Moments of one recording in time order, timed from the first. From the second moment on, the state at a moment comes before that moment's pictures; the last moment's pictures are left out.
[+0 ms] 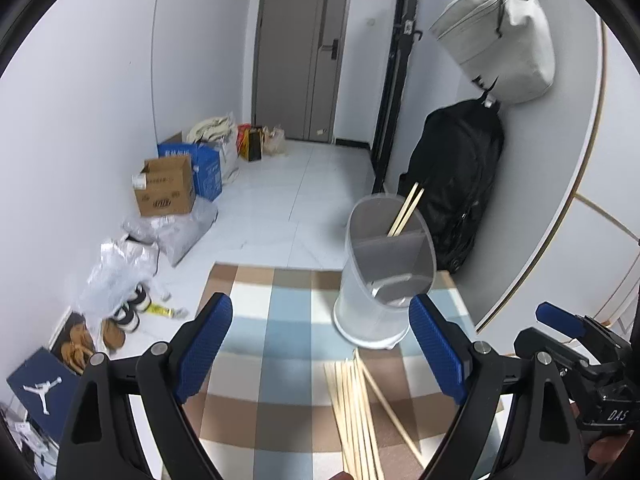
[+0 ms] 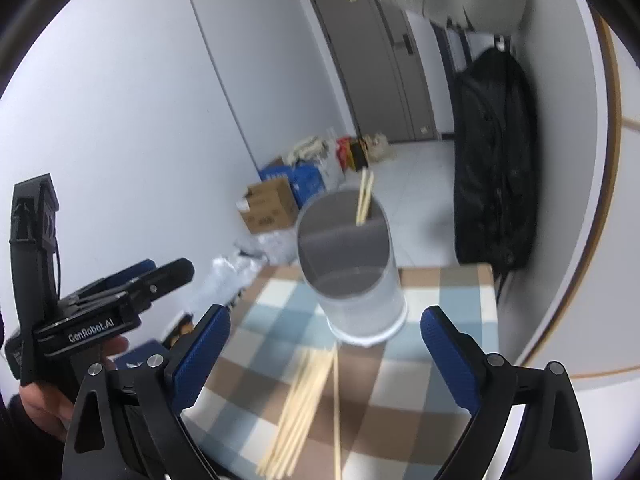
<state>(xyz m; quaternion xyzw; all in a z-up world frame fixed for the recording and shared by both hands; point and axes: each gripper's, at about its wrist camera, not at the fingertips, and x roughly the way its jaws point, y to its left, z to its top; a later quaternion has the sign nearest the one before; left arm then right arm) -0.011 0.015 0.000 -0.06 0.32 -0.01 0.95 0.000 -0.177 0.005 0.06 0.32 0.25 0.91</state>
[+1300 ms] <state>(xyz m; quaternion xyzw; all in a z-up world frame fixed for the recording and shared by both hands) 0.022 0.077 -0.080 -0.13 0.45 0.03 0.88 0.098 -0.086 -0.145 0.03 0.54 0.22 0.81</state>
